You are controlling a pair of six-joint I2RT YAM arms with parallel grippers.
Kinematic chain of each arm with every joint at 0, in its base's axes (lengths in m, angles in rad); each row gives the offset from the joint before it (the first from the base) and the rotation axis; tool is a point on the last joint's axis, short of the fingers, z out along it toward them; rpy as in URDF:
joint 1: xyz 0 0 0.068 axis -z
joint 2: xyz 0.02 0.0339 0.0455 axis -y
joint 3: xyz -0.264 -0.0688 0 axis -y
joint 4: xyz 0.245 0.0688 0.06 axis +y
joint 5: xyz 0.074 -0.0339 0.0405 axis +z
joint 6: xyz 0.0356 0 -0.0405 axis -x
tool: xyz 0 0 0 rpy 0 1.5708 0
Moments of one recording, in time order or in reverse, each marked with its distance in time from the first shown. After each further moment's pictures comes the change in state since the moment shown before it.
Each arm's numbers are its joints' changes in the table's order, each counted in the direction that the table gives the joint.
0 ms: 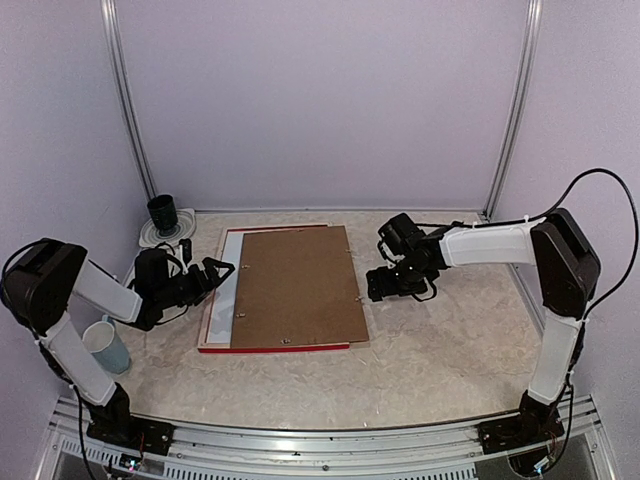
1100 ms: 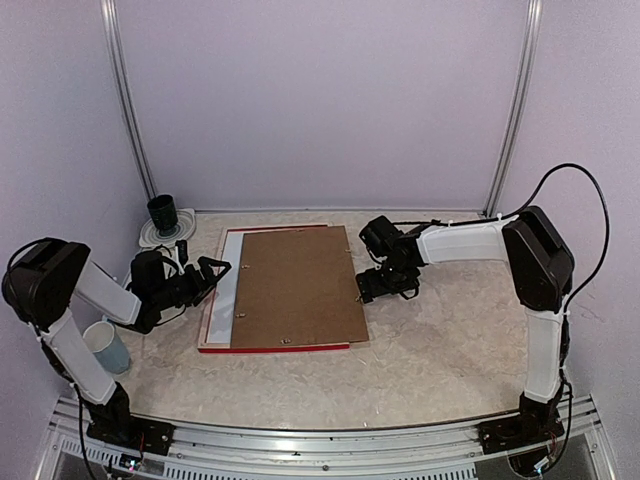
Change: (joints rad) left arm -0.036 -0.026 -0.028 -0.097 -0.047 0.068; right arm -0.045 -0.163 0.167 0.093 -0.161 0.037
